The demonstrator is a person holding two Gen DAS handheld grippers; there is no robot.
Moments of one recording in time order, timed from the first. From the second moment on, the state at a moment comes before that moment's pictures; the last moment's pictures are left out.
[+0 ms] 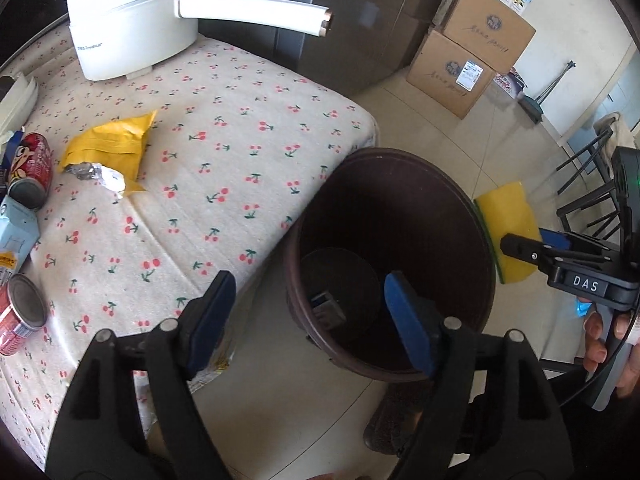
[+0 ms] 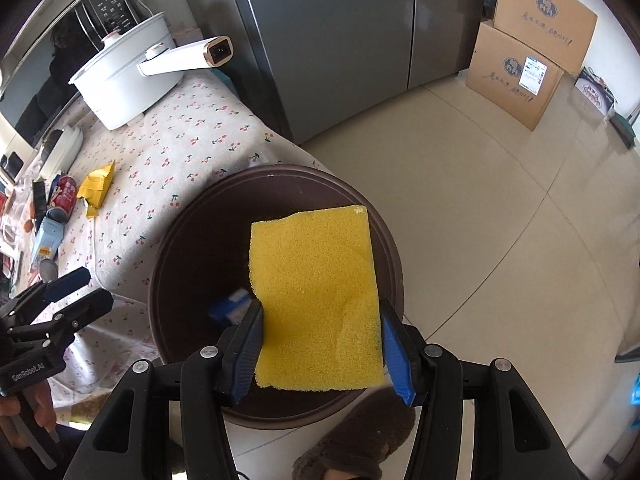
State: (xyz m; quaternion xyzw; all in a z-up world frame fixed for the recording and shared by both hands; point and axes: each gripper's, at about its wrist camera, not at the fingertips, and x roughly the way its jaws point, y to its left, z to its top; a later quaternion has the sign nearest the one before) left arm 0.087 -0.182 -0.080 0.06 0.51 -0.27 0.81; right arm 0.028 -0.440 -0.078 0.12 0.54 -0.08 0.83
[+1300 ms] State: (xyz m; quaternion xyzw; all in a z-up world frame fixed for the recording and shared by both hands) left arm 0.094 0.052 -0.051 -0.06 0.50 -0.09 0.86; right arm 0.110 -0.291 -0.066 0.05 0.55 0.01 0.84
